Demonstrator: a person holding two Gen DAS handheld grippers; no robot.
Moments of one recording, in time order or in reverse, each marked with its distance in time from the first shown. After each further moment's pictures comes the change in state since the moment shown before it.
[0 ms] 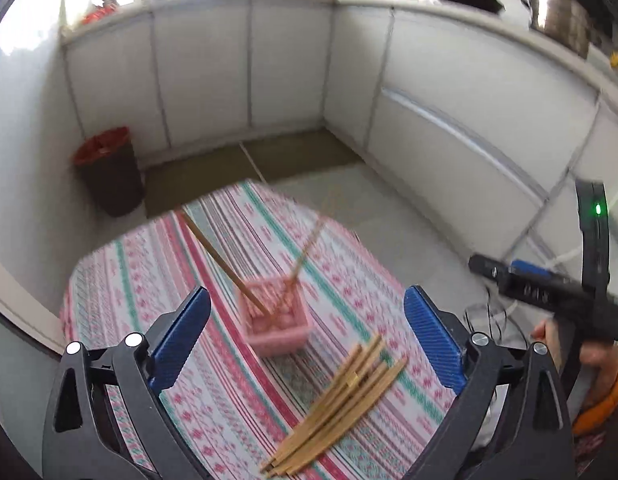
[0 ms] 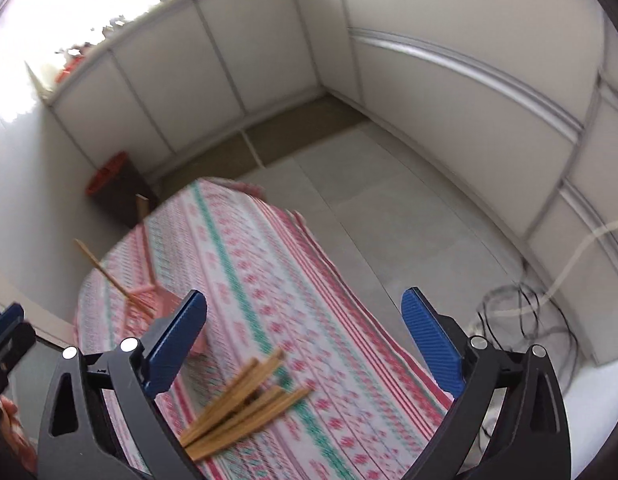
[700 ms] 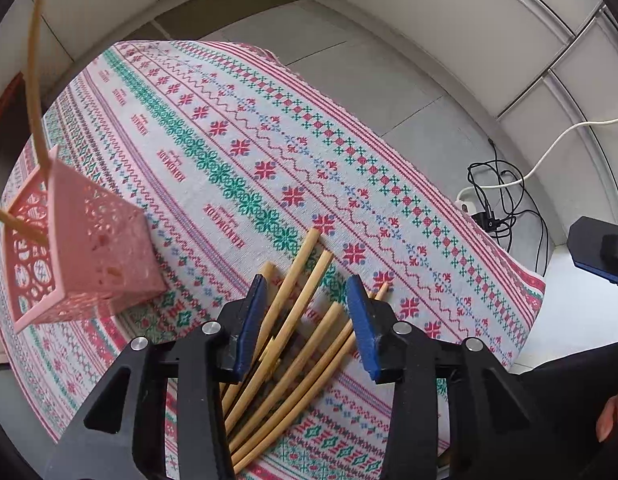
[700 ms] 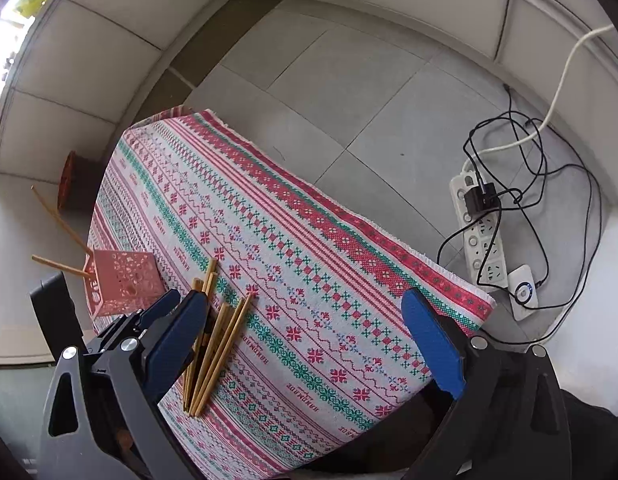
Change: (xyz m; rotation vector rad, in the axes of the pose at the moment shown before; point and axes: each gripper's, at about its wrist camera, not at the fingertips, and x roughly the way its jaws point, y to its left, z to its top) left arm 0.189 -0.086 -0.057 0.181 0.497 -0.055; right arm 0.049 -0.096 -0.055 0.369 0.383 0.039
